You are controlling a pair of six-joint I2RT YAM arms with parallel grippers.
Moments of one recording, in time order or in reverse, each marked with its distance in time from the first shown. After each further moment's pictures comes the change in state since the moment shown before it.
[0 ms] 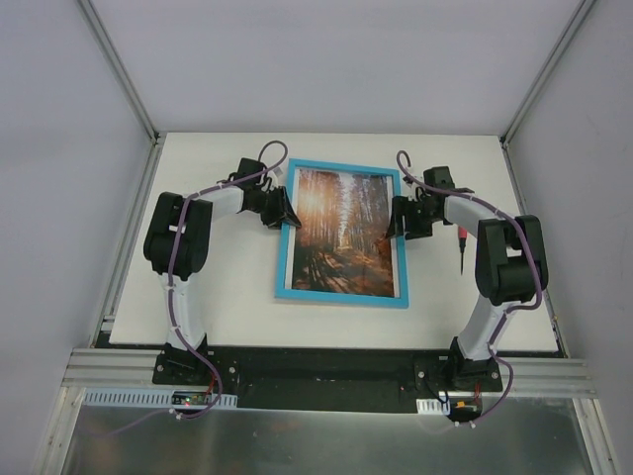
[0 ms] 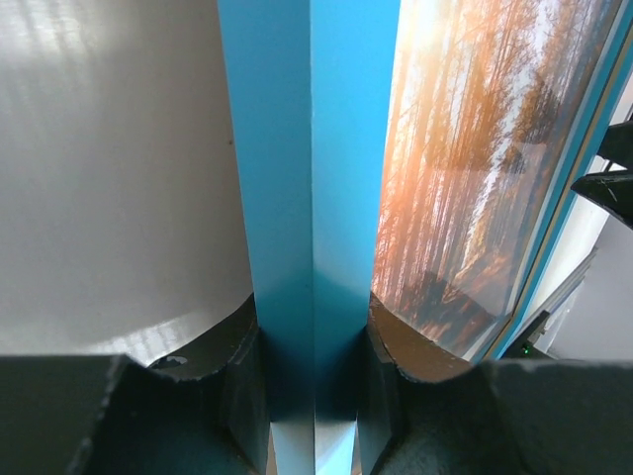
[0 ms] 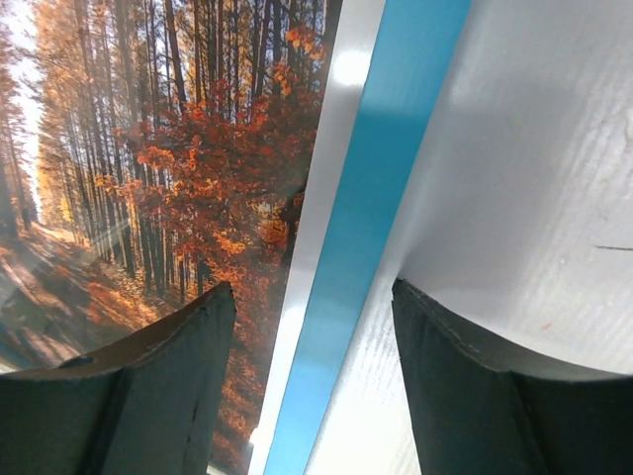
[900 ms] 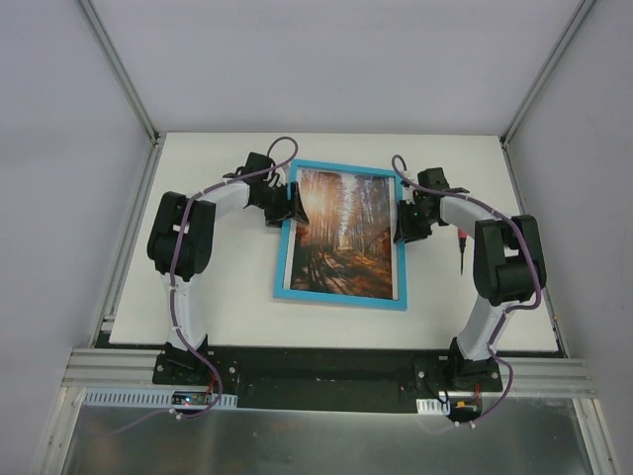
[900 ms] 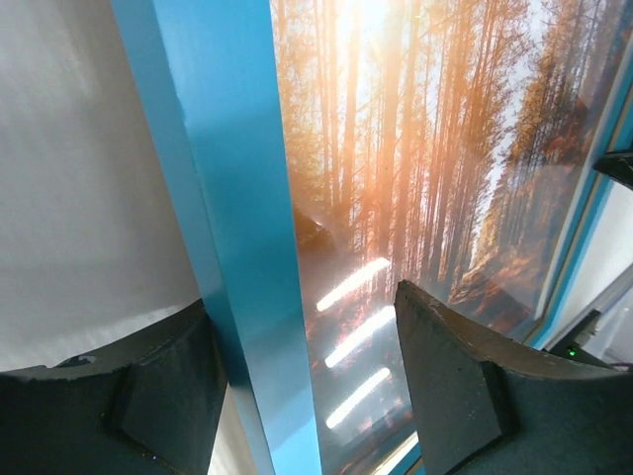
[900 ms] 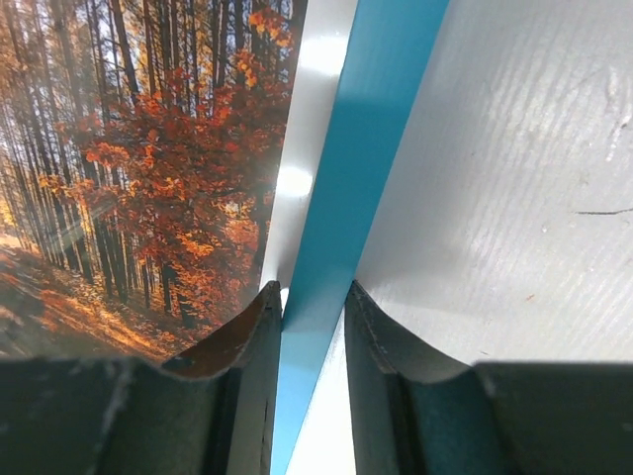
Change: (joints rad) left arm -0.040 0.012 0.082 -0.105 -0.083 0.084; right arm 0.036 -0.006 -0.005 -0.045 0.122 -0.013
